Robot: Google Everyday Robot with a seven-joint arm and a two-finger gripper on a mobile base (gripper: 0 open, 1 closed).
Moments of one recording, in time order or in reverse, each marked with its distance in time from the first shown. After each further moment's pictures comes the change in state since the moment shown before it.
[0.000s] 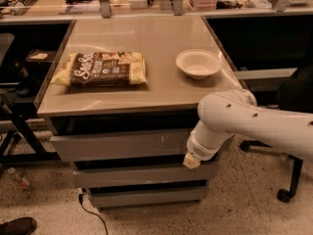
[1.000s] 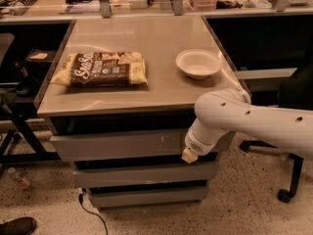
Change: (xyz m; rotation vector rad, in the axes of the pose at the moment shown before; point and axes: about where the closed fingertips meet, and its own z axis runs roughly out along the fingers) arm -0.013 -0.023 0.013 0.040 -0.013 0.005
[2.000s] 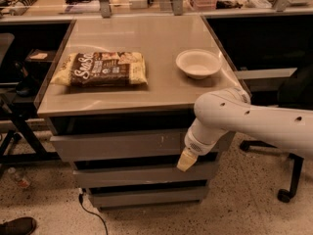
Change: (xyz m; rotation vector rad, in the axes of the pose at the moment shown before) arm 0.000 0.000 0.000 0.000 0.000 0.000
